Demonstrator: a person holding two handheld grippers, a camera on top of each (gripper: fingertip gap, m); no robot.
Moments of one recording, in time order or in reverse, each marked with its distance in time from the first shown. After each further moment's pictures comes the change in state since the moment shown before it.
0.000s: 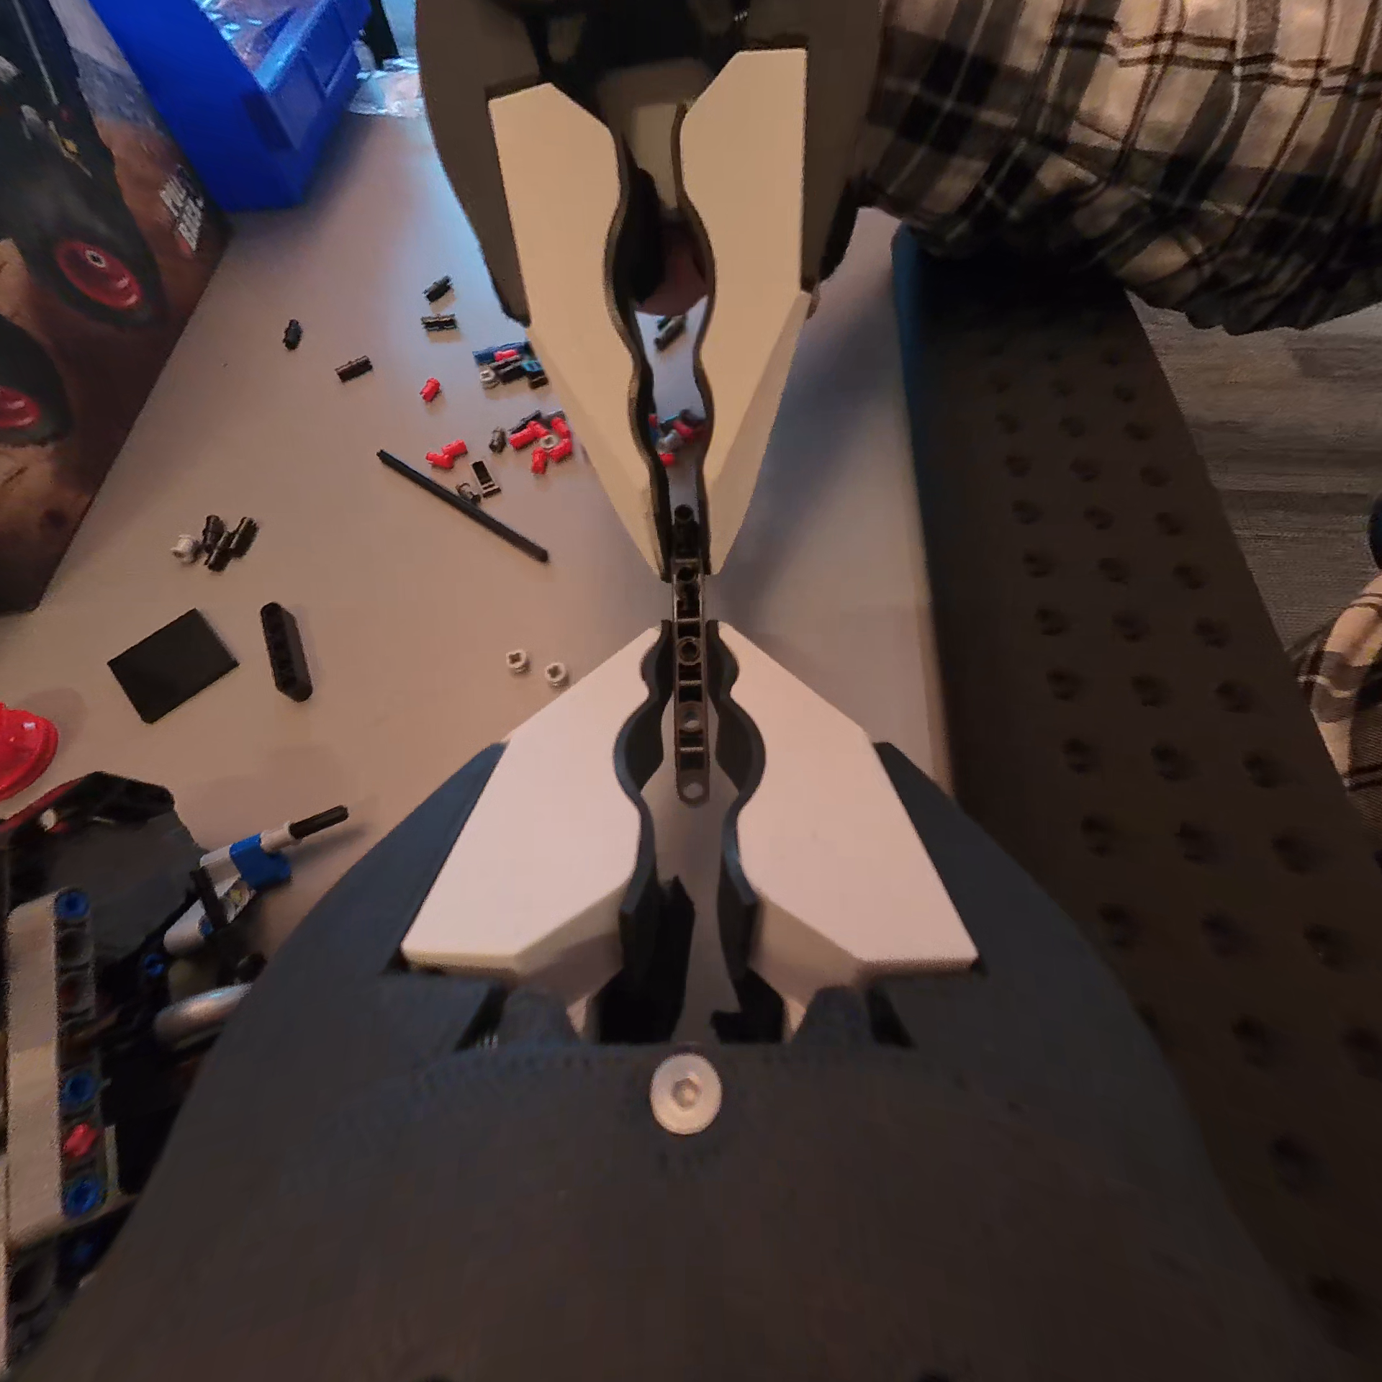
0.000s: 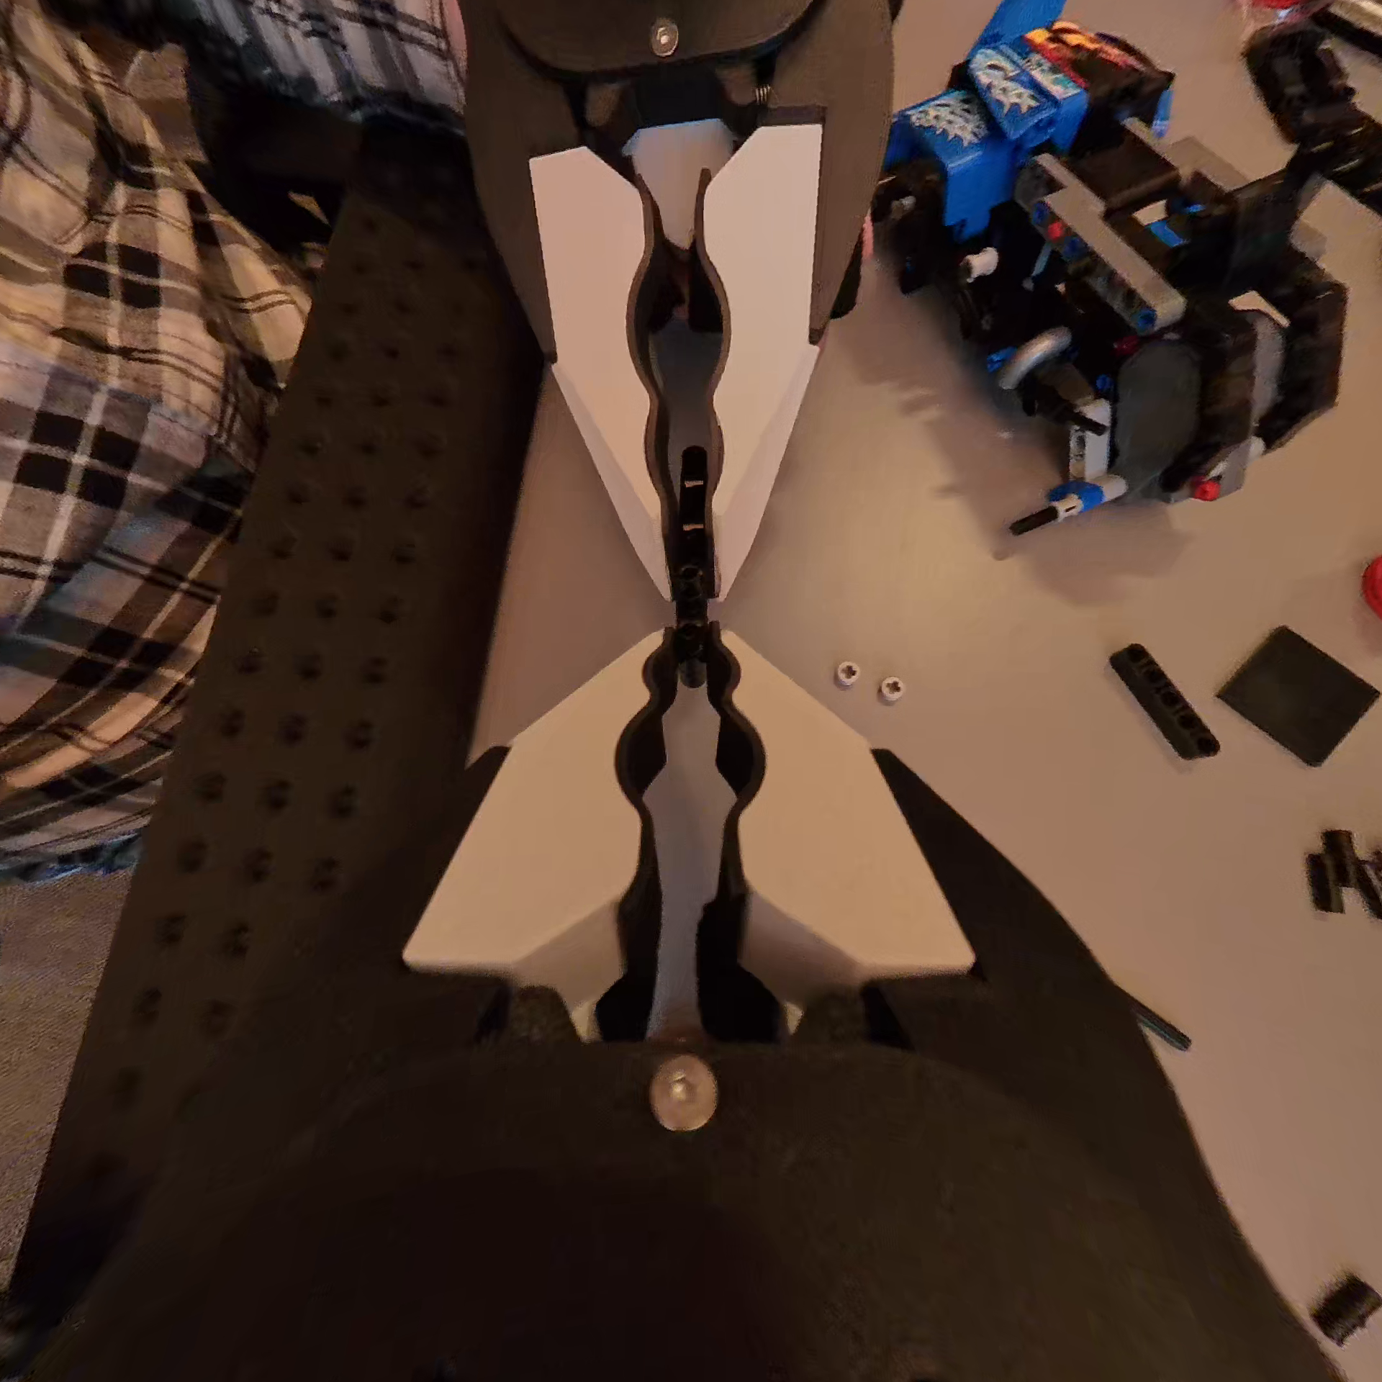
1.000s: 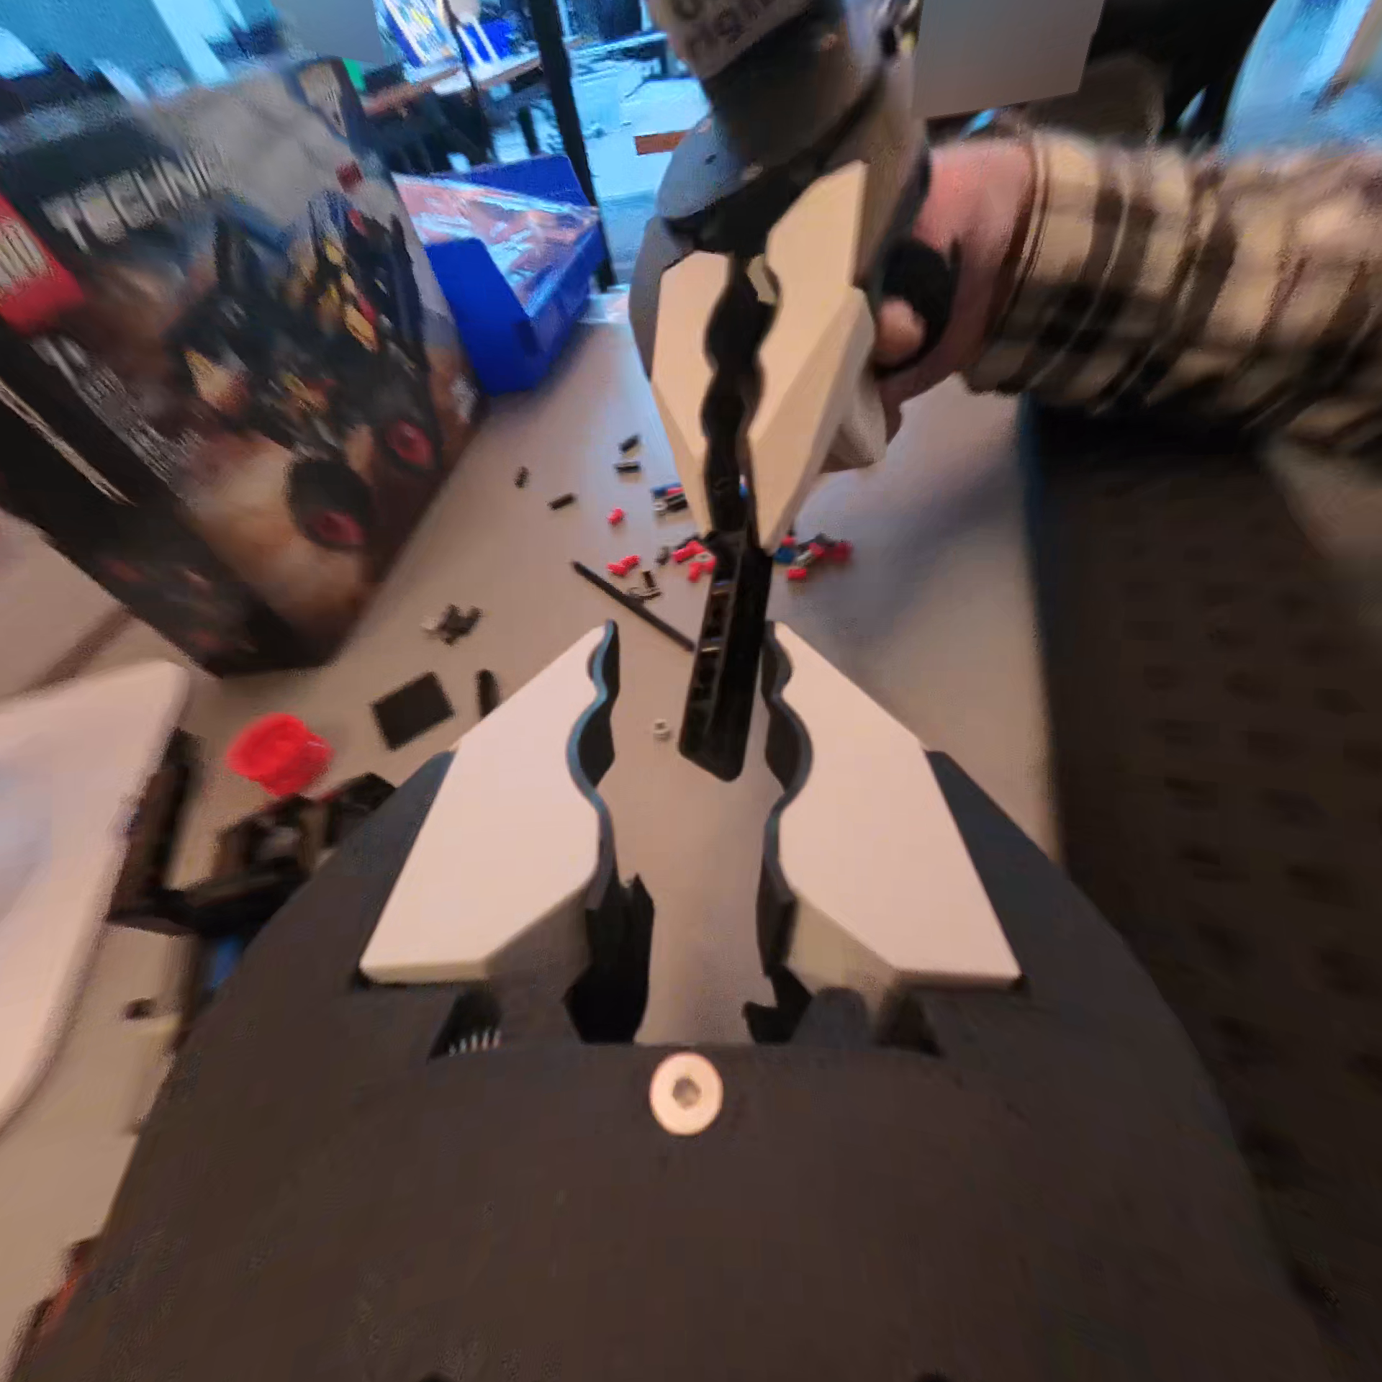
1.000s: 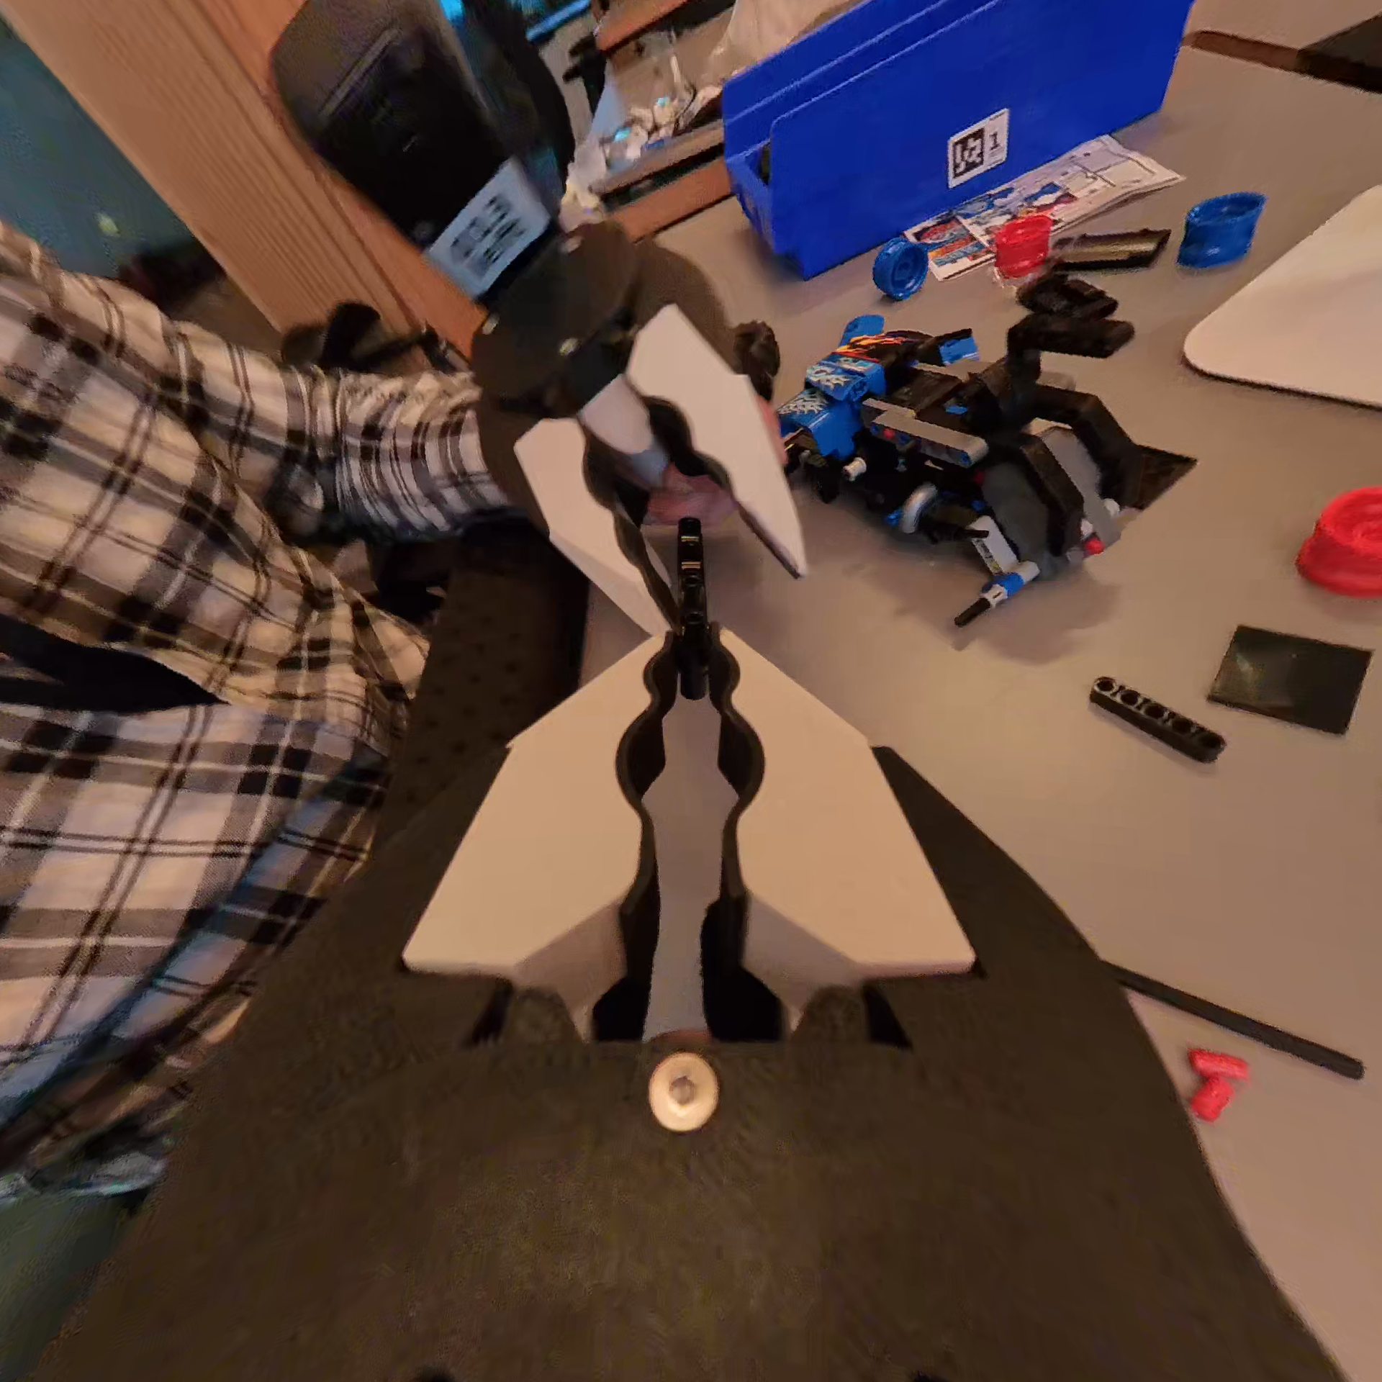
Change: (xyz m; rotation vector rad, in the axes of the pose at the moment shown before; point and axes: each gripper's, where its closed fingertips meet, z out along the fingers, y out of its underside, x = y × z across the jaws) left arm -0.032 -0.033 -0.028 0.177 -0.232 0.047; right arm 0.014 -0.043 -0.033 0.403 -0.024 0.306
